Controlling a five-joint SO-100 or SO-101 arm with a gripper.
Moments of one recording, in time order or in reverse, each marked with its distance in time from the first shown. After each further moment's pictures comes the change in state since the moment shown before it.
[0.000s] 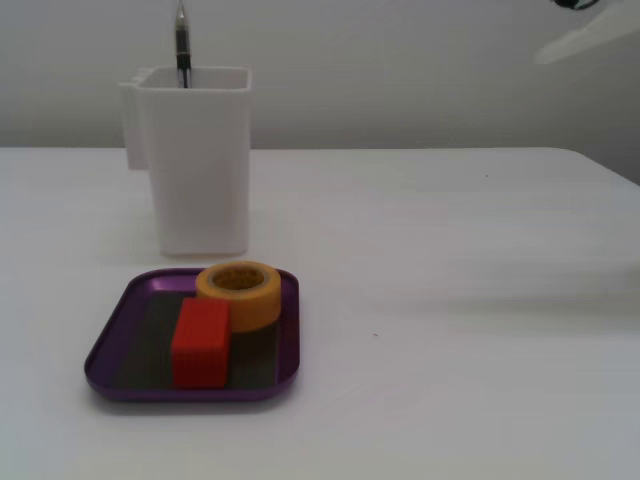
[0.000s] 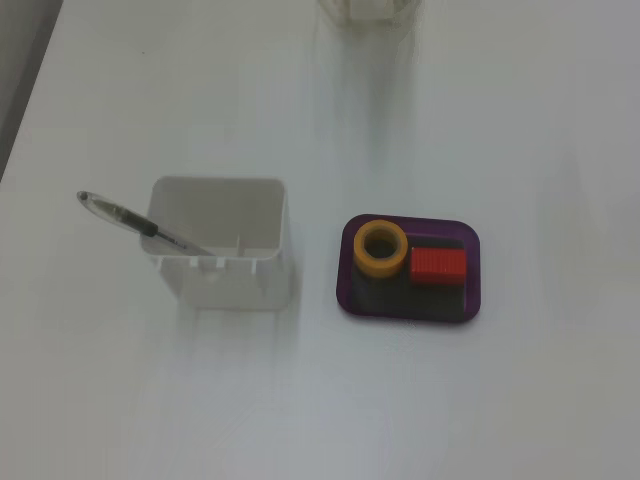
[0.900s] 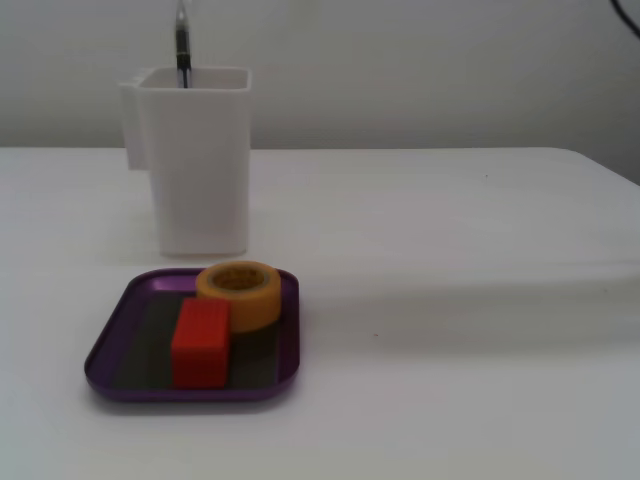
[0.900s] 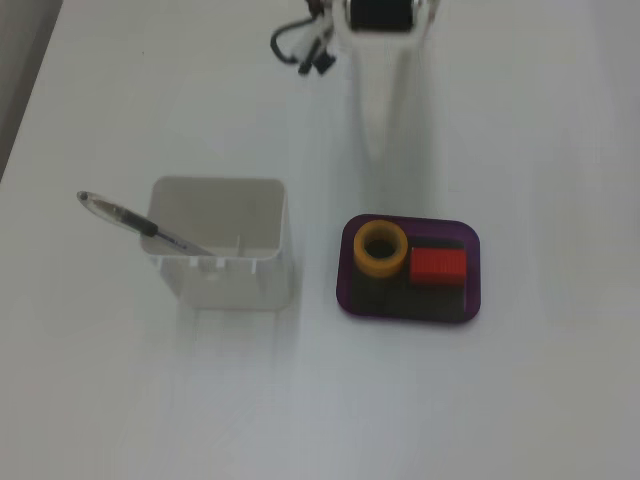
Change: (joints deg) arm -0.4 -73.4 -68.9 0.1 3.3
